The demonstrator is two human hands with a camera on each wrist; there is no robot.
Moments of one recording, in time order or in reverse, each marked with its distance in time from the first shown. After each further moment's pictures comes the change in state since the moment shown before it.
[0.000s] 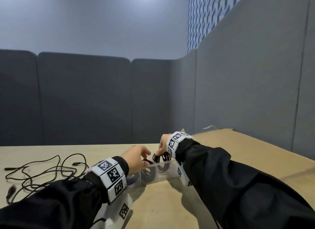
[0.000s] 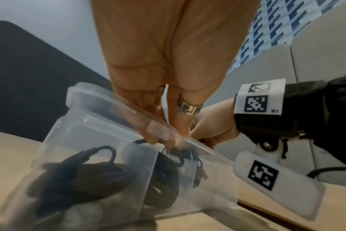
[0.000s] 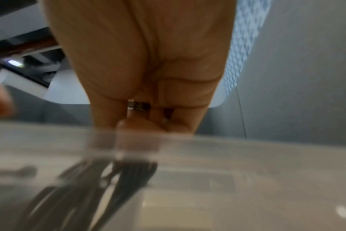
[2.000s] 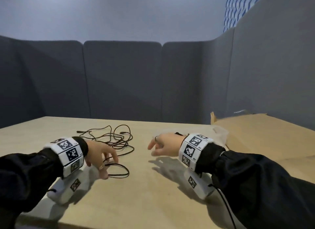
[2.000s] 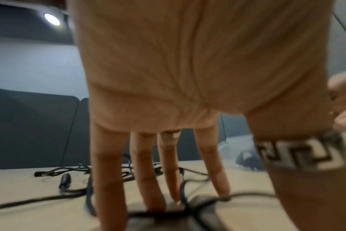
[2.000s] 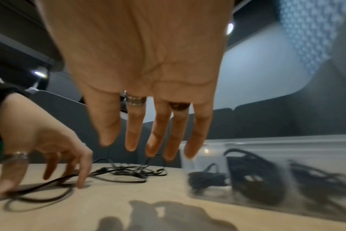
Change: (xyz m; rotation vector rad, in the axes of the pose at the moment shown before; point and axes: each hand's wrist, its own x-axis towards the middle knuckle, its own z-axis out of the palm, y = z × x) left_hand -0.148 -0.121 -0.094 0.384 -0.456 -0.401; right_hand -0.141 -0.116 0.022 0.101 -0.129 -0.488
